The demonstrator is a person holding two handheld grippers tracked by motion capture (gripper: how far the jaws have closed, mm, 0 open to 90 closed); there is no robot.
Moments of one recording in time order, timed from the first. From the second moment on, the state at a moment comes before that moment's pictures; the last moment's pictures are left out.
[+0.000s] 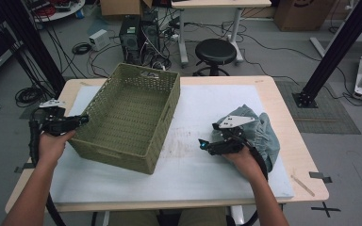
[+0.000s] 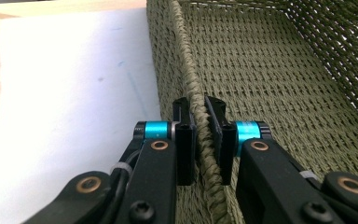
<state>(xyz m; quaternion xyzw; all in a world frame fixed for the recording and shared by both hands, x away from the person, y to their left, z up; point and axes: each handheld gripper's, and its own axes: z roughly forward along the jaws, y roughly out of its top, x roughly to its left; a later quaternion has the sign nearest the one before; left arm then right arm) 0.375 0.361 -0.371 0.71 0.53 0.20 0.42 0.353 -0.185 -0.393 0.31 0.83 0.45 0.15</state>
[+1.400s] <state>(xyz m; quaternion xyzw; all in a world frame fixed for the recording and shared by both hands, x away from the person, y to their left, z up) 0.364 0.393 -0.364 0.72 0.54 0.21 0.39 0.358 -0.169 -0.396 0.30 0.83 0.45 0.14</state>
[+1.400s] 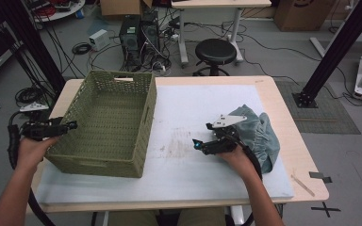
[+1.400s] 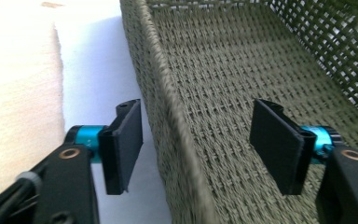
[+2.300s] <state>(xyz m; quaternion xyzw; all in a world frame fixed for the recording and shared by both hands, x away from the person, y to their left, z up) 0.384 0.386 -0.379 0.75 0.55 0.20 0.31 0.359 -0.171 -0.397 0.30 0.83 0.45 0.14</state>
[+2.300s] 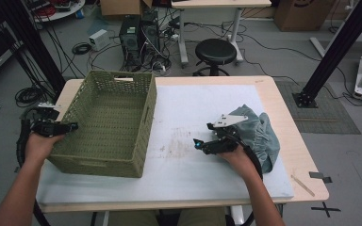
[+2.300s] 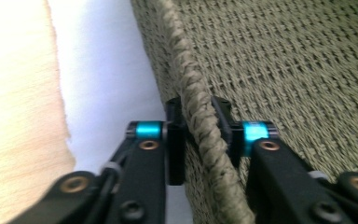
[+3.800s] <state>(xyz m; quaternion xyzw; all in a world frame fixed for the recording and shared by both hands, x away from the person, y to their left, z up) 0.347 0.473 -0.377 0.67 0.64 0.21 0.32 0.361 -0.167 -0.392 0.30 0.83 0.45 0.14</state>
